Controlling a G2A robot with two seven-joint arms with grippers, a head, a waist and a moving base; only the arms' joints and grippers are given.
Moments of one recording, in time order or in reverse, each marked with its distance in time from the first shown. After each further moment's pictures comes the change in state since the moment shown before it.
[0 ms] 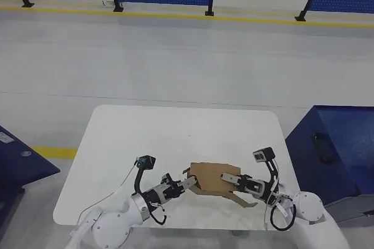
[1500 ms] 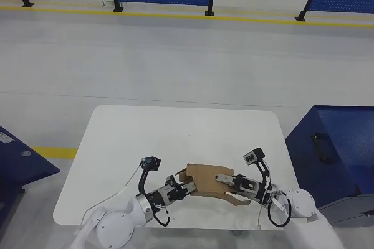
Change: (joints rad) left arm 0.000 -0.014 0.006 0.001 -0.009 -0.024 -0.030; right arm 0.044 -0.006 -0.078 0.070 0.155 0.207 0.046
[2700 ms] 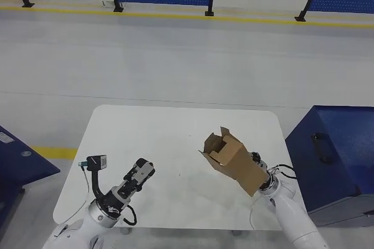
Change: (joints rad) left arm 0.234 0.018 -0.285 -0.126 -0.281 -0.350 0.203; right arm 0.201 -0.070 -0.142 0.391 0.867 0.789 0.155
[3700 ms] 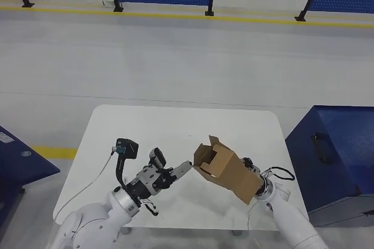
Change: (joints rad) left arm -0.236 -0.020 0.184 -0.076 0.518 0.324 -0.101; right arm -0.022 0.057 -0.108 -0.112 0.058 0.025 -0.024
